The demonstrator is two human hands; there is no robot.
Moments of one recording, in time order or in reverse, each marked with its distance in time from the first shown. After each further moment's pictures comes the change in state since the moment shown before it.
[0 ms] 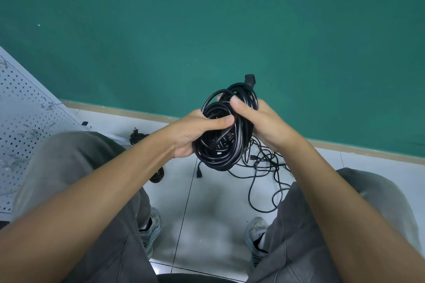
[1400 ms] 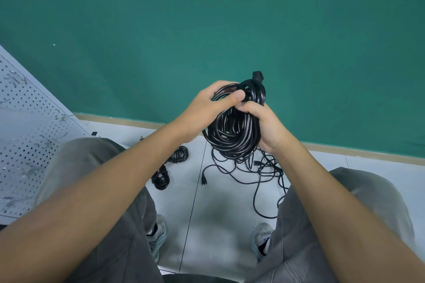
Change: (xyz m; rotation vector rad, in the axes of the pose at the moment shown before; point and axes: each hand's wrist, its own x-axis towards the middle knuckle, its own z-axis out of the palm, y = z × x) left_hand 0.015 0.033 0.021 0.435 0.210 0.382; right_hand -0.004 -0.002 0.002 0.457 0.150 0.015
